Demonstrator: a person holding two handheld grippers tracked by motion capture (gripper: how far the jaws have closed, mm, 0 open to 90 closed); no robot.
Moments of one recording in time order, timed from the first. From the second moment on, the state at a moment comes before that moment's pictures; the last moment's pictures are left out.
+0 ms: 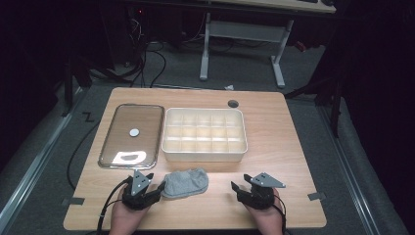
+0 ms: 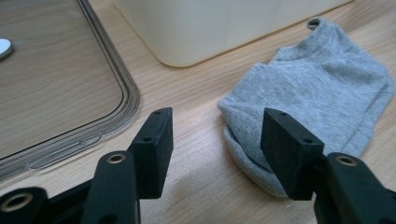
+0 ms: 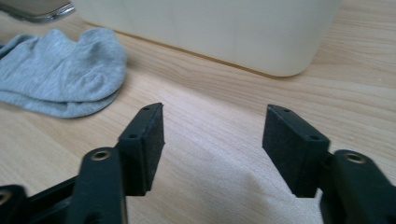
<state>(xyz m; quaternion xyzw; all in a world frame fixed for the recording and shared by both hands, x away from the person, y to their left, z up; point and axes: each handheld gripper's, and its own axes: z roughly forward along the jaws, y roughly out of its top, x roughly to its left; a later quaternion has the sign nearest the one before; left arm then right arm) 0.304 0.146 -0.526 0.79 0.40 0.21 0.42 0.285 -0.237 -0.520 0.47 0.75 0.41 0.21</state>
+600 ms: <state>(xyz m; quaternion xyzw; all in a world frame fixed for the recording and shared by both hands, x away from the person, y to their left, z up) 0.298 0.141 -0.519 0.78 0.39 0.20 0.44 0.282 -0.216 -0.515 0.44 0.76 0.42 0.21</state>
